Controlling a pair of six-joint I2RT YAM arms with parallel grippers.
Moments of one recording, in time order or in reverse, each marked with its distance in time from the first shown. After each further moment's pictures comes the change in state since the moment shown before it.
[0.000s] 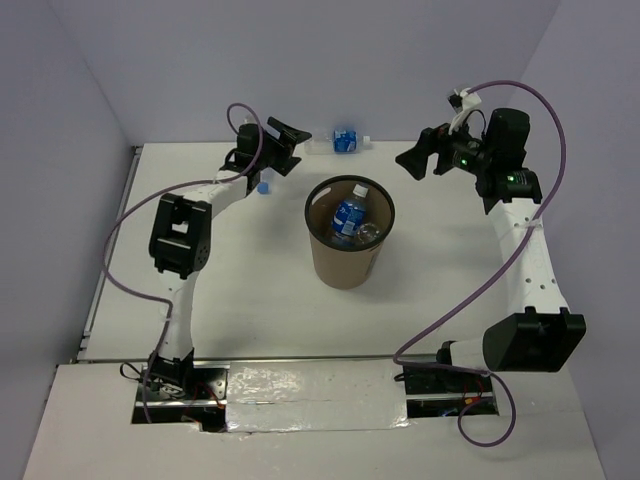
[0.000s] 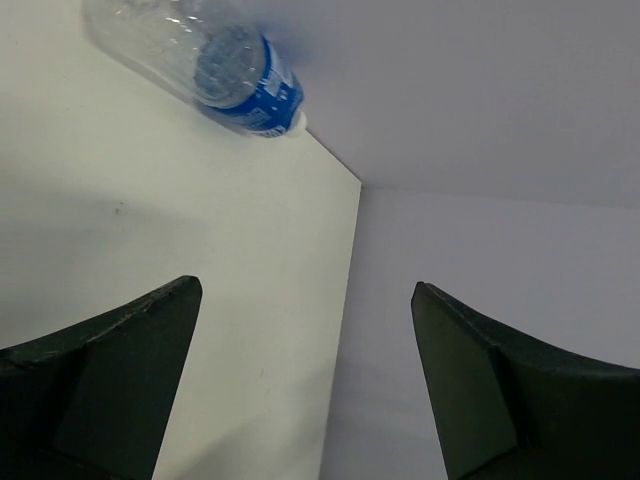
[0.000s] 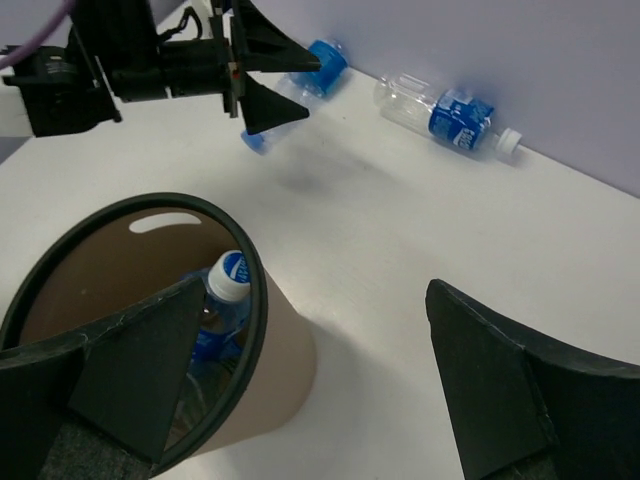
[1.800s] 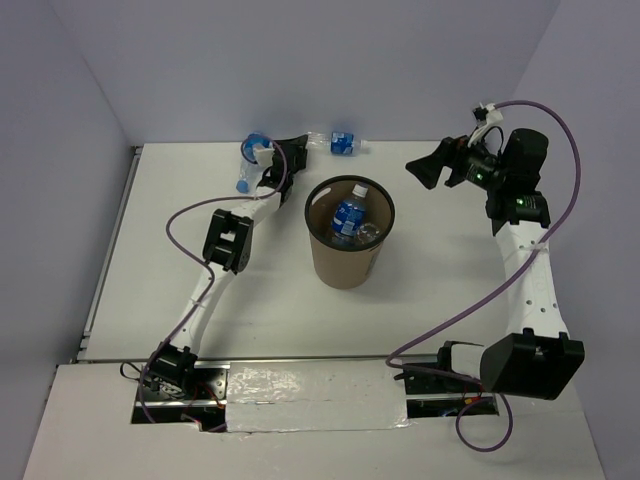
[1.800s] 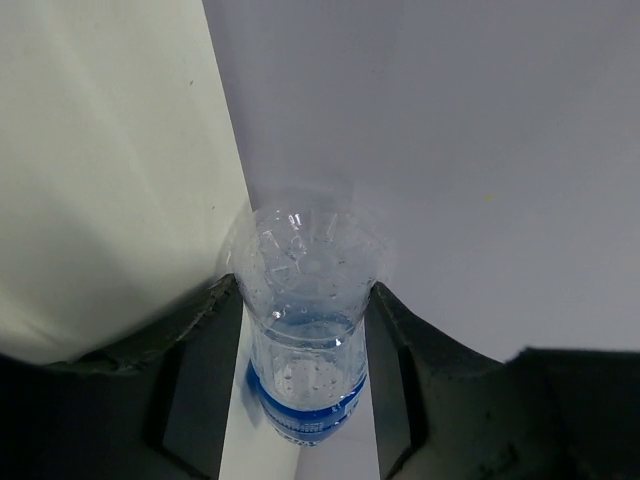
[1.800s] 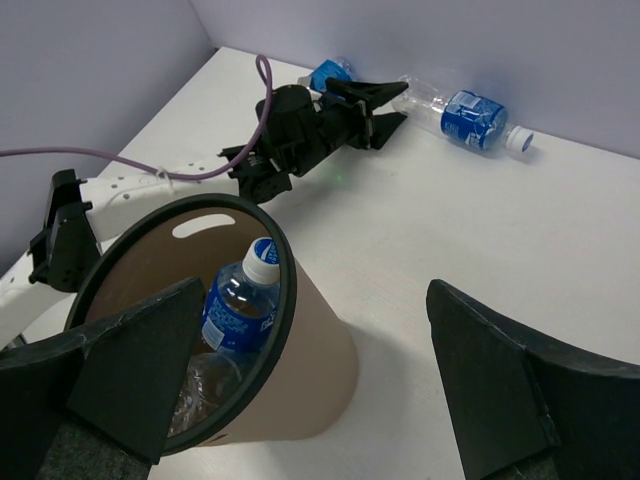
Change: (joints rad) left arm -0.064 0.803 0.818 0.079 -0.542 -0.416; right arm -0.106 -0.119 -0.171 0.129 -0.095 0.177
